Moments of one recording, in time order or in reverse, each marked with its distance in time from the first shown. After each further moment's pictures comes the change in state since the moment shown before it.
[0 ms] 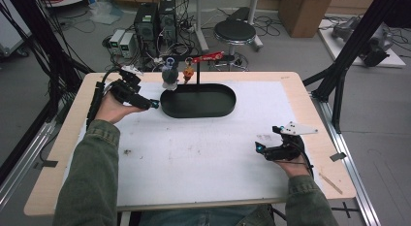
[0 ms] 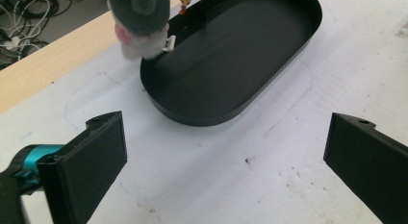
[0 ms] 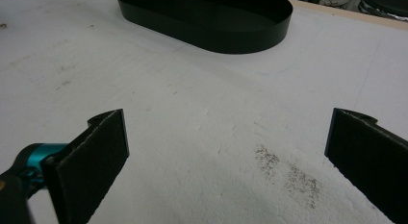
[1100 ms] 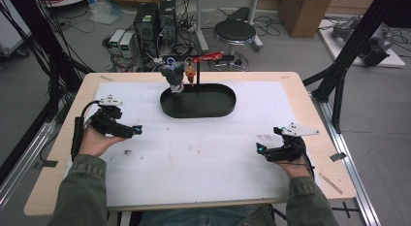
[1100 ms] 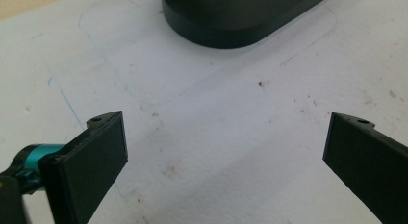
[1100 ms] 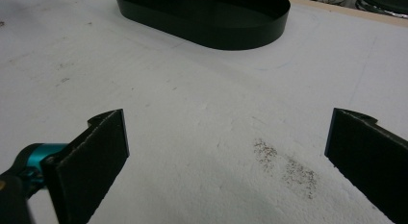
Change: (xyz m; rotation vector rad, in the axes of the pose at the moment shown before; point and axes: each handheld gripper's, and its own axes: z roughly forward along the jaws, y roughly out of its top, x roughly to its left) left arm -0.009 -0.101 -0.021 -0.044 0.081 -0.094; right arm 0.001 -0.002 -0.003 0.006 -0.008 0.001
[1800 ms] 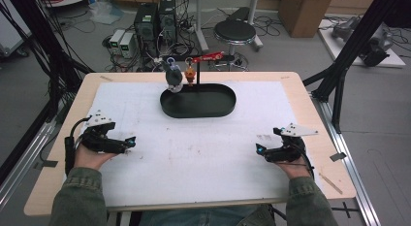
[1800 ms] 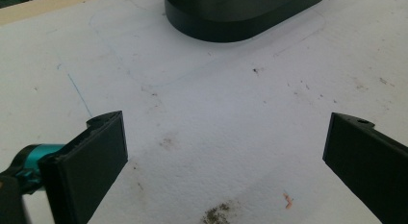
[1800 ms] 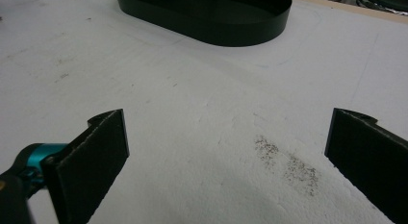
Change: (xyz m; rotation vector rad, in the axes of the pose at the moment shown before) left arm -0.007 -0.045 -0.015 -0.140 -0.002 -0.005; right arm 0.002 -0.001 0.001 0.010 -0.002 -0.005
